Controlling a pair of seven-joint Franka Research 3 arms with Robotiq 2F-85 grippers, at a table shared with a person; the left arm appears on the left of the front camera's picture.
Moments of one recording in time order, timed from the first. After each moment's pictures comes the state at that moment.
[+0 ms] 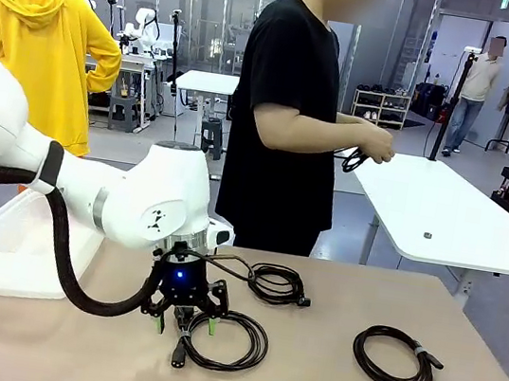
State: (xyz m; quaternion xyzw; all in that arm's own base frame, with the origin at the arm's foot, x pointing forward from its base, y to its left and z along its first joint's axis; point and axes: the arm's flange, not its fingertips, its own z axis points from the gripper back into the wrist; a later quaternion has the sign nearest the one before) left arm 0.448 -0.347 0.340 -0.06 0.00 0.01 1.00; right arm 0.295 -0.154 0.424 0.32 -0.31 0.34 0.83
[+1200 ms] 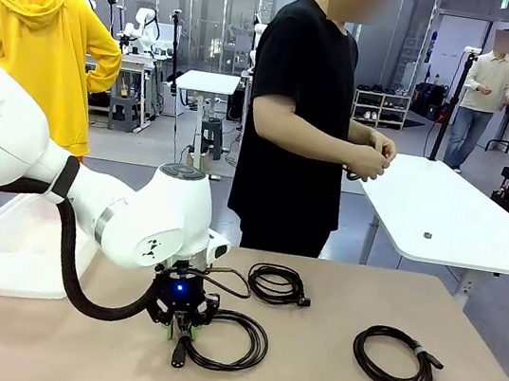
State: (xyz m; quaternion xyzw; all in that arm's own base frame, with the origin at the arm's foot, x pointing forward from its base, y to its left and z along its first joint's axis) left arm 0.459 -0.346 0.309 -0.02 -0.05 0.03 1.00; right arm 0.295 -0.154 0.424 0.32 -0.31 0.34 0.83
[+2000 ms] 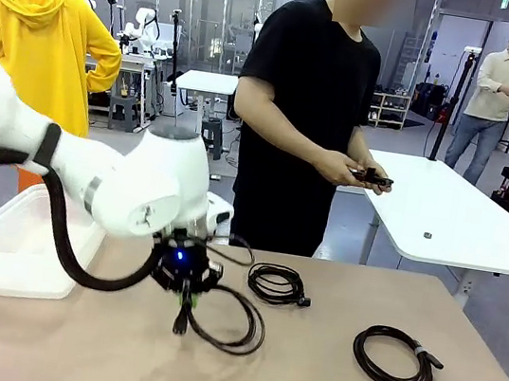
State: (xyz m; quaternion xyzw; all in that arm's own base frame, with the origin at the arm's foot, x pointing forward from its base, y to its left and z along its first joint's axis) left arm 0.454 -0.338 0.404 -0.05 -0.11 -0.01 0.99; right arm 0.295 -0.154 0.423 0.32 -0.31 0.34 0.83
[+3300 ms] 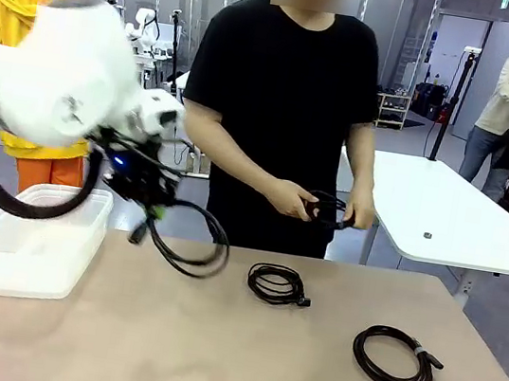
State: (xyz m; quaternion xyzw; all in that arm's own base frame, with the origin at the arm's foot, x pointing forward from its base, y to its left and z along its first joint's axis) left arm 0.461 -0.207 0.545 -0.09 -0.22 -0.08 0.97; right arm 0.295 -0.154 0.423 0.32 -0.31 0.34 0.83
